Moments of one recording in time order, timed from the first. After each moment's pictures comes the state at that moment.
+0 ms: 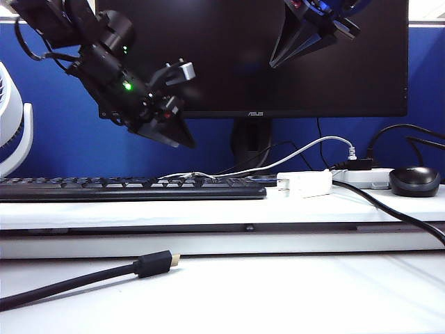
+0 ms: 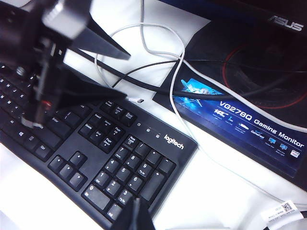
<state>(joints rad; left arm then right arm) -0.33 1.94 1.51 -0.22 0.44 0.48 0.41 1.49 1.39 -0.51 -0.29 -0.08</state>
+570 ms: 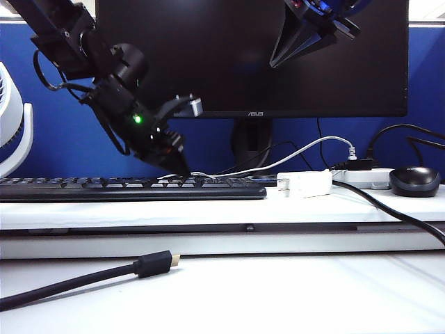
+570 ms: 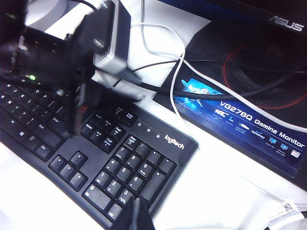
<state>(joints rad) -0.34 2.05 1.52 -0.20 0.34 0.52 0.41 1.49 1.39 -0.51 -0.29 -0.08</state>
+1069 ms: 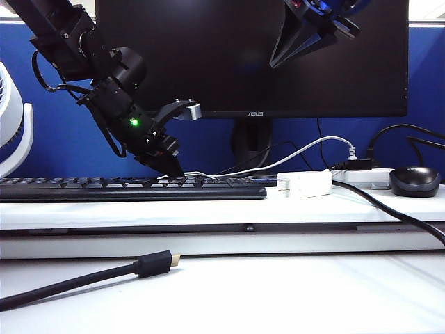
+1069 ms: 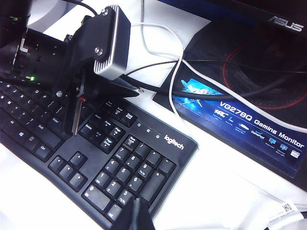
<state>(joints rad) -0.33 2.05 1.53 -0.24 0.35 0.59 0.41 1.49 1.39 -0.50 -0.29 -0.08</state>
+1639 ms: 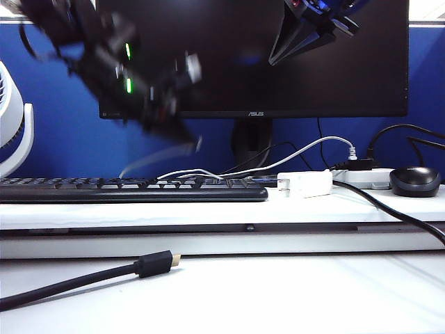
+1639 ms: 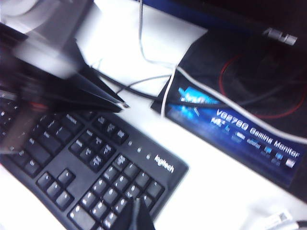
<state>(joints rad) -0.33 1.92 1.52 -0.30 0.60 0.54 0.41 1.49 1.39 -0.47 -0.28 -0.08</state>
